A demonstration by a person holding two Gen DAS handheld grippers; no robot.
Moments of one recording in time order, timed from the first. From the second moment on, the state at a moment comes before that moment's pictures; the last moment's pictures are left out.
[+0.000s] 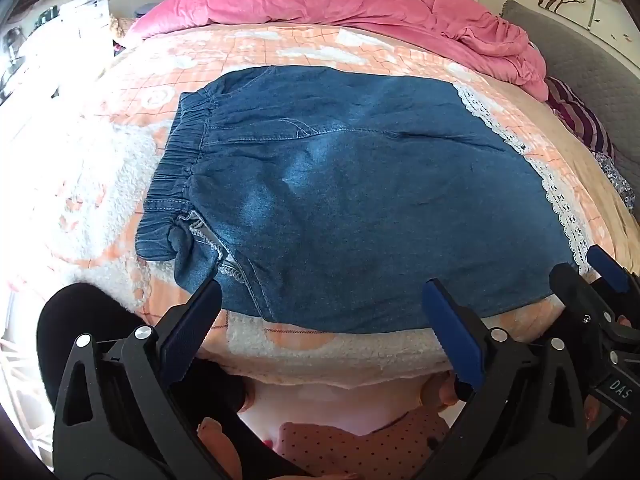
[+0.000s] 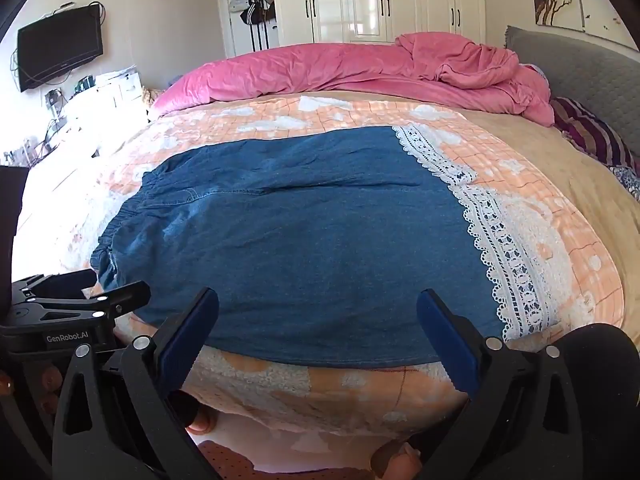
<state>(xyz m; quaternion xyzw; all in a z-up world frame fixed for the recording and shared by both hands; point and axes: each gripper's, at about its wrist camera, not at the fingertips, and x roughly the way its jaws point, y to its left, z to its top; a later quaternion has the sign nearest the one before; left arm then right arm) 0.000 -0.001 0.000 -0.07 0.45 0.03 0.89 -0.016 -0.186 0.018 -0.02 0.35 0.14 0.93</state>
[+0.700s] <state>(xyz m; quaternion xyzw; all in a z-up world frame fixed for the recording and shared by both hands) -0.003 -0.004 0.005 -0.06 0.43 0.03 0.90 -0.022 -0.190 0.022 -0.05 0.34 0.12 0.93</state>
